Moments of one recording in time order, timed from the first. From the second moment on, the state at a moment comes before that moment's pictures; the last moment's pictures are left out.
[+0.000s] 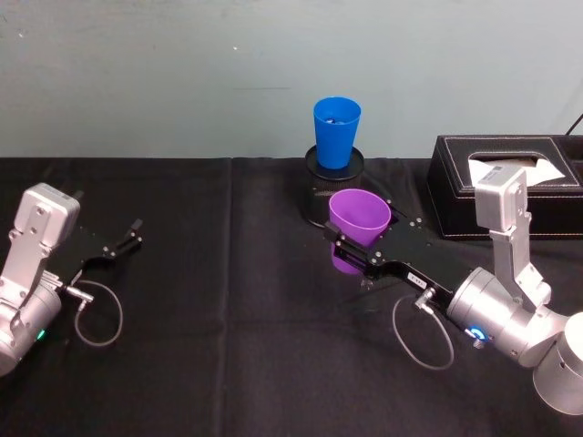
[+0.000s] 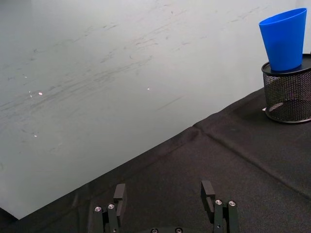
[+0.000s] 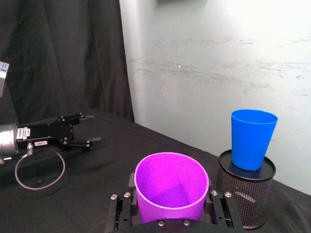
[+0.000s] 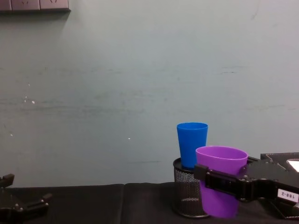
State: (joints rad) left arm -0.20 0.60 0.45 -1.41 -0.25 -0.12 0.03; right arm 0.17 0.41 -0.35 -1.53 0.40 -0.07 0.48
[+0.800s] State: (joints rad) left arm -0.20 0.60 0.45 -1.41 -0.25 -0.12 0.03; right arm 0.17 0.41 -0.35 -1.53 0.40 -0.07 0.48
